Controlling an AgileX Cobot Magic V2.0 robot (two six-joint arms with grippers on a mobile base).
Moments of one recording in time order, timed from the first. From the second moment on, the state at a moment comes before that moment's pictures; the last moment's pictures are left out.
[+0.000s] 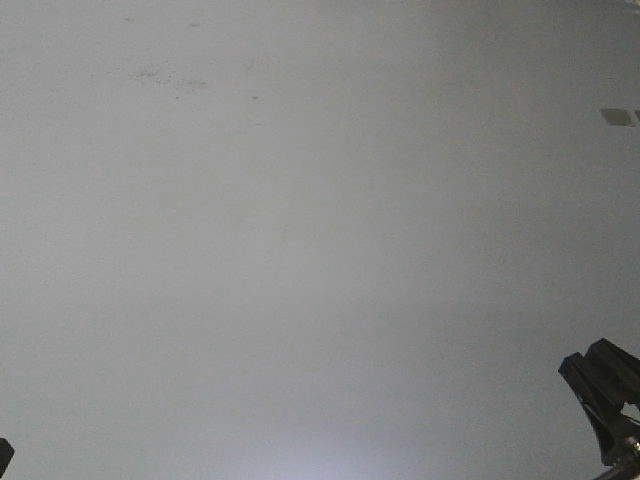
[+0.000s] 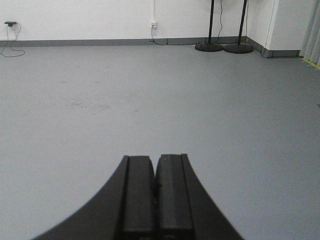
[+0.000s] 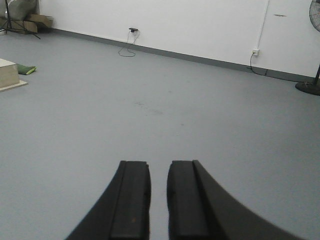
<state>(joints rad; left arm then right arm) -0.09 -0.01 0.03 -0.03 0.23 0.02 0.41 -0.01 0.03 -0.01 0.19 -0.03</state>
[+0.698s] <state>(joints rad) -0.09 -0.01 0.03 -0.03 0.23 0.02 0.41 -0.01 0.03 -0.01 0.19 -0.03</state>
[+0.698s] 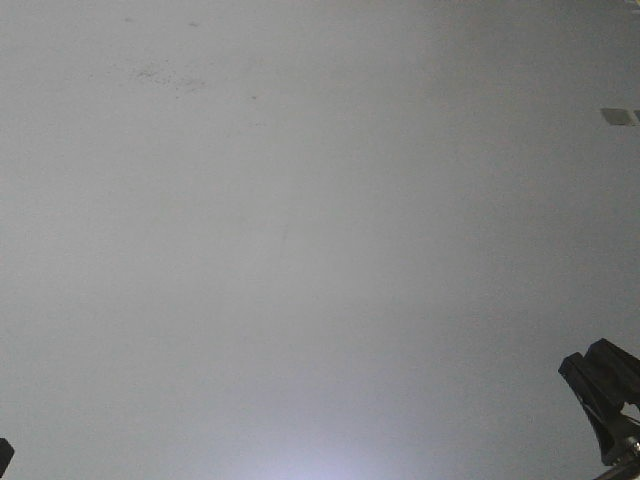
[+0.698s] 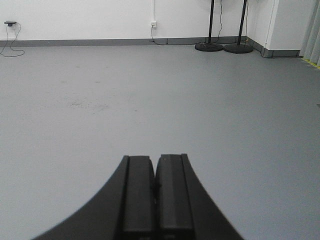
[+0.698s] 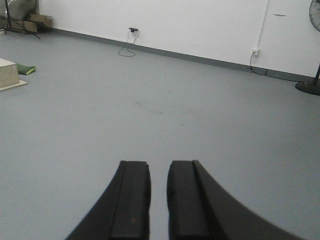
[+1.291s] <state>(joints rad) -0.09 -0.01 0.03 -0.03 0.23 0.02 0.41 -0.01 0.03 -0.01 0.19 -0.03</state>
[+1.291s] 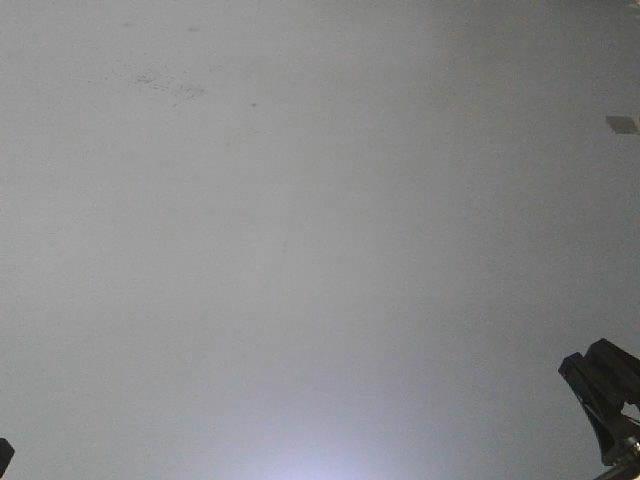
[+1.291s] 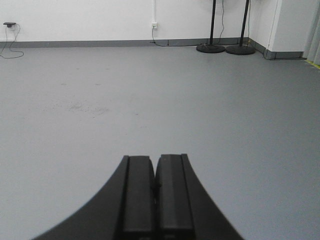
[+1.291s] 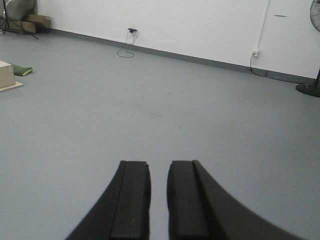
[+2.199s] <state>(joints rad) -0.09 -0.01 0.03 -0.03 0.23 0.02 0.41 -0.01 0.03 -0.01 0.19 -0.03</state>
